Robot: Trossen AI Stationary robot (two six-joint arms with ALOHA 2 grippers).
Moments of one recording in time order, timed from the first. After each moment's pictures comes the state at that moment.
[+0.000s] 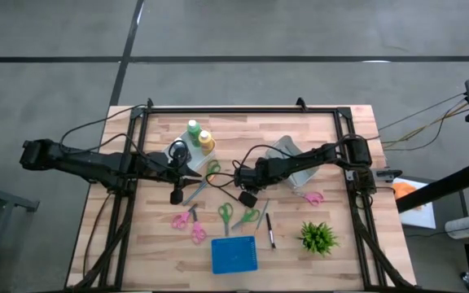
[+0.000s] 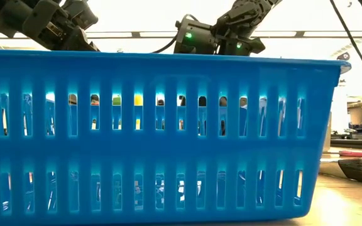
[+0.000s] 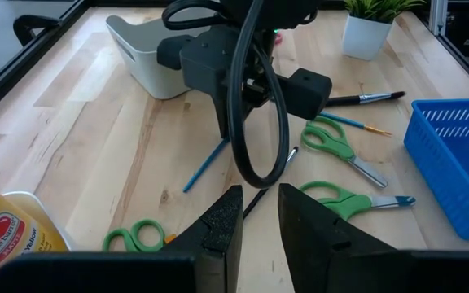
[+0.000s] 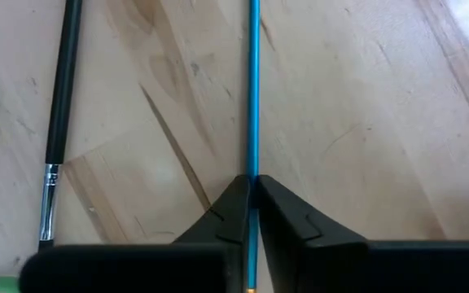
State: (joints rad) left arm -0.04 0.91 0.47 -0.08 -0.06 -0.03; right arm 0.02 2.02 1.31 -0.57 0.17 0.49
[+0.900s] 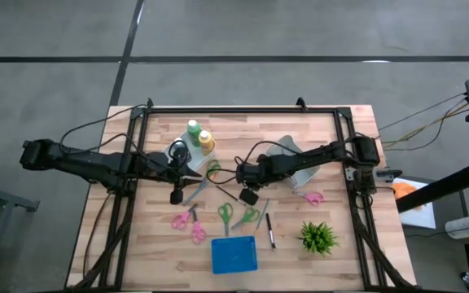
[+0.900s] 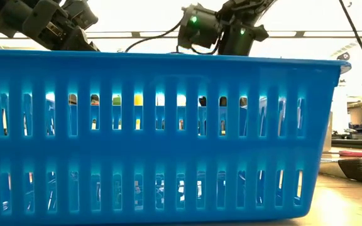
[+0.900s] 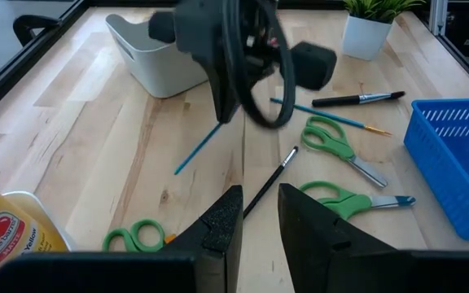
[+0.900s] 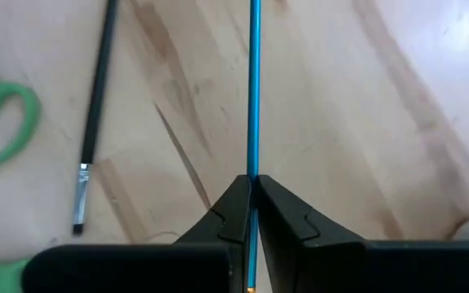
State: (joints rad) left arm -0.04 0.91 0.46 -0.08 -0.06 -0.03; right arm 0.02 1.93 1.30 -0.58 0.18 0.47
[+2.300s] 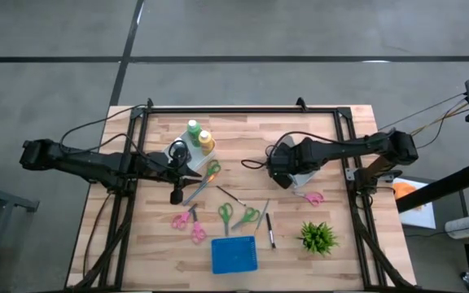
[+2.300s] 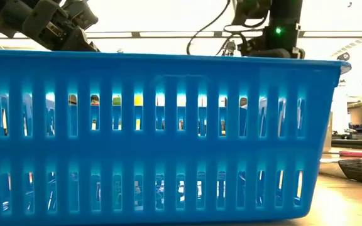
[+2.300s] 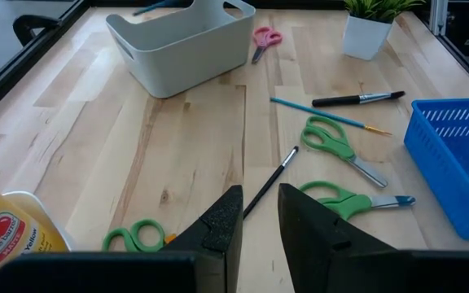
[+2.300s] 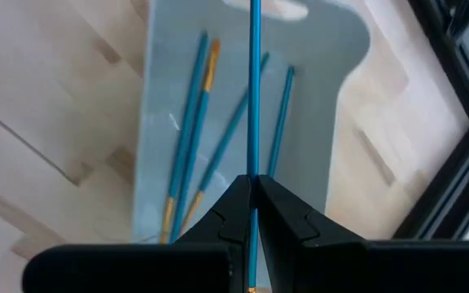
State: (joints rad) left arm -0.04 0.91 0.47 -0.08 -0.06 -0.03; right arm 0.02 1.59 1.21 -1.20 0.43 0.76
